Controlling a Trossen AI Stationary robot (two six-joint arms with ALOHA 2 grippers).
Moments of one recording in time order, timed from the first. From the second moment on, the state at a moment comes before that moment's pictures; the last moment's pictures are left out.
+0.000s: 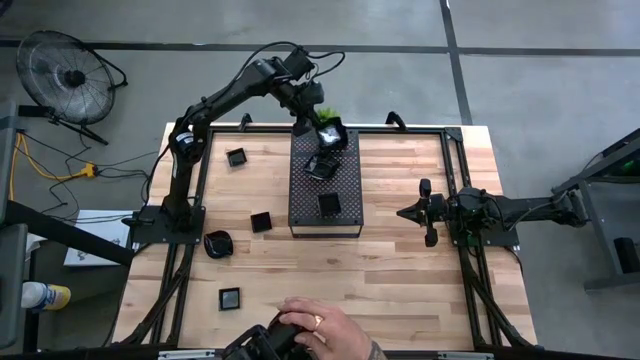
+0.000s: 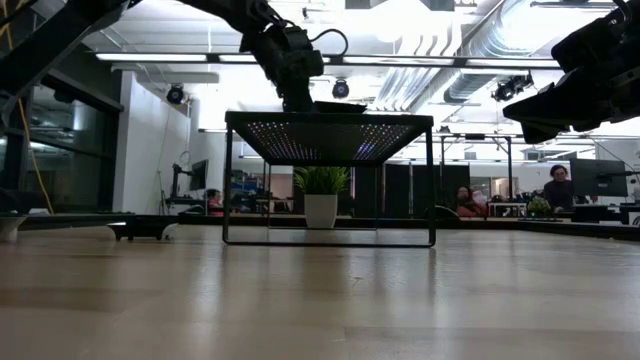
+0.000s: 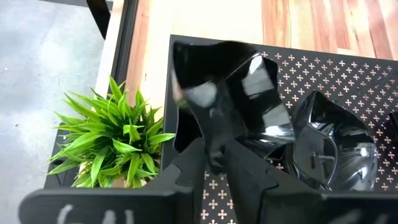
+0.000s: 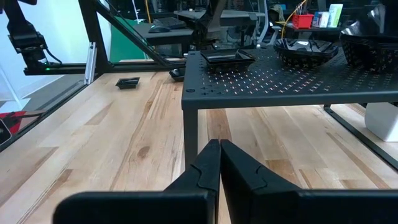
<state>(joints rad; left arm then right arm) 0.70 2.04 2.15 -1.13 0.46 0.50 0.01 0.16 0.01 0.03 0.01 0.04</state>
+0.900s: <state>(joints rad) 0.62 1.90 2.14 -1.47 0.25 0.60 0.01 0.16 0.01 0.03 0.01 0.04</state>
